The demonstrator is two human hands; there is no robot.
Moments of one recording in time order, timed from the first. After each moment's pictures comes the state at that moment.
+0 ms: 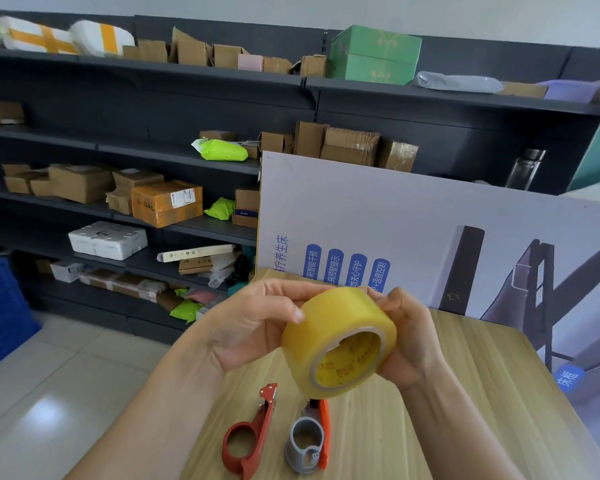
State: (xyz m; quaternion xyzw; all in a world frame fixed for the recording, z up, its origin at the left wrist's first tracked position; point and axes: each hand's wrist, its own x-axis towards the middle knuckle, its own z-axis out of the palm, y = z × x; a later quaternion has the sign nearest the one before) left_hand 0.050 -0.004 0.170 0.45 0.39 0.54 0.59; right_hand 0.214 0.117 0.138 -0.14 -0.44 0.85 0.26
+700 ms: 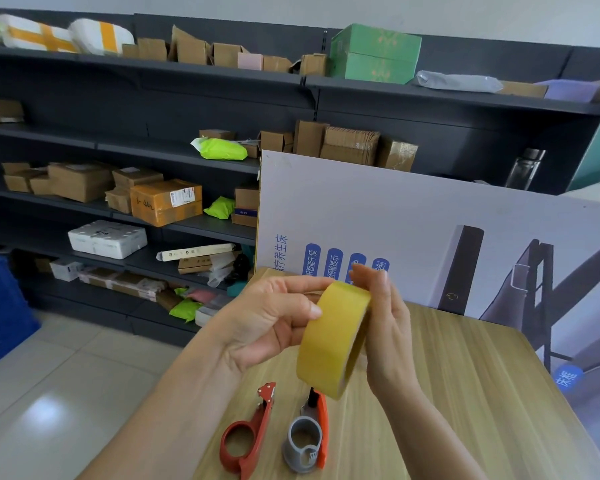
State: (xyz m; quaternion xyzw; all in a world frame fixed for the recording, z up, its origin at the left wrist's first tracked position) left_hand 0.069 0.001 0.175 0.37 0.39 0.60 0.59; right_hand 0.196 0.085 0.136 -0.31 -0.61 0.51 0.52
